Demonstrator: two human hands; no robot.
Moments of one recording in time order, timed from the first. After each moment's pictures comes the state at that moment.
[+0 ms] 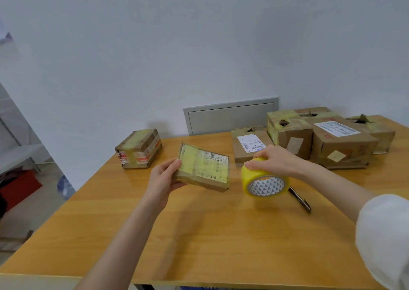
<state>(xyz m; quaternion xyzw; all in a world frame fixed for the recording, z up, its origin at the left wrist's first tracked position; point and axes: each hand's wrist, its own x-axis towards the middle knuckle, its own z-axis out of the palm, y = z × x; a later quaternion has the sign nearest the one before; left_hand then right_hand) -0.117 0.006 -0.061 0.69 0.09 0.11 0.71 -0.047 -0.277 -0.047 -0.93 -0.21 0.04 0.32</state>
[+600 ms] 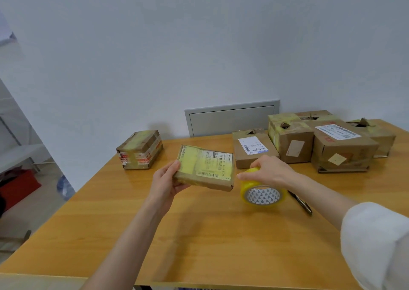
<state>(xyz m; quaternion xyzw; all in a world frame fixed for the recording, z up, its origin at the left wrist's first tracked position) -0.116 0.004 -0.068 0.63 0.09 0.10 0.76 -0.052 -0.253 -0.063 -0.96 -0.13 0.03 0.26</state>
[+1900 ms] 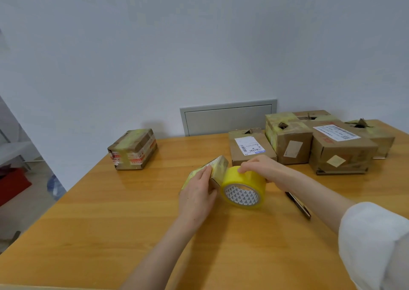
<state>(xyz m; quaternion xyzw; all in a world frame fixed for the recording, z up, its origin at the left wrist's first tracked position) -0.100 -0.059 -0.111 0.96 -0.02 0.20 0.17 -0.046 -0.247 -0.057 -0.87 -0.08 0.15 0.46</state>
